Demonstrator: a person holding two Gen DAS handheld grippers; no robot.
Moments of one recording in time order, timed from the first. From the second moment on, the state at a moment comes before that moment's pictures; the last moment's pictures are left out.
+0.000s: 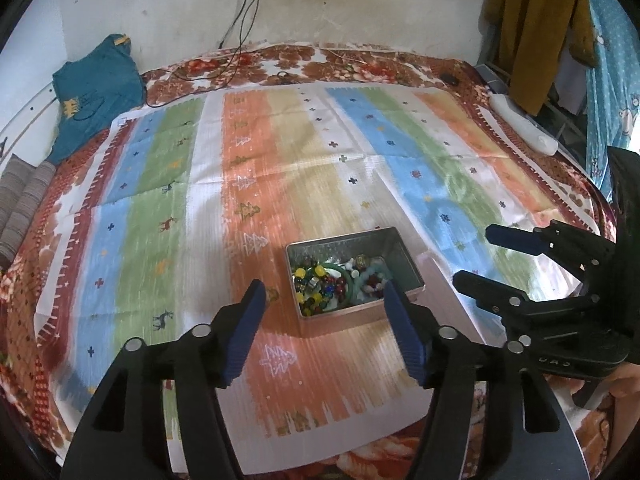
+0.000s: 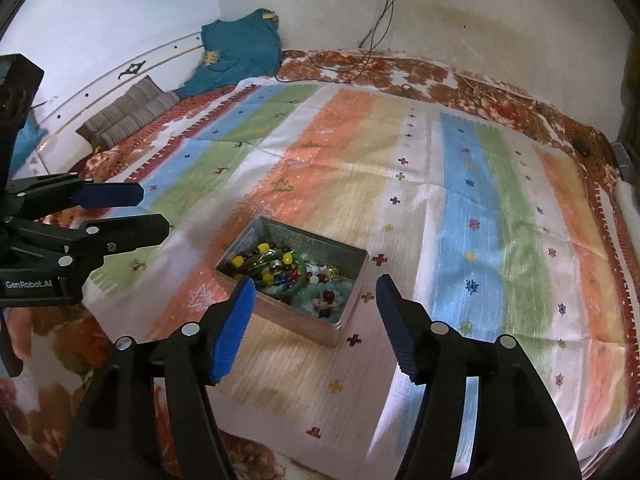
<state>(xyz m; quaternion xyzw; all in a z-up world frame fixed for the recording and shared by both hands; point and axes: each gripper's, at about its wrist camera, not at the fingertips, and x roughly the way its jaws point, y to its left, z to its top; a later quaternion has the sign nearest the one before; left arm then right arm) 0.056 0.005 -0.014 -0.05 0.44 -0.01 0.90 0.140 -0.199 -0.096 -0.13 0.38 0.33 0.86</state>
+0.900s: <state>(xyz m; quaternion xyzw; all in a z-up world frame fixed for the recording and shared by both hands) 0.002 0.005 -0.016 -0.05 0.38 0.01 0.92 0.104 -0.219 -0.085 -0.11 0.33 0.32 0.88</state>
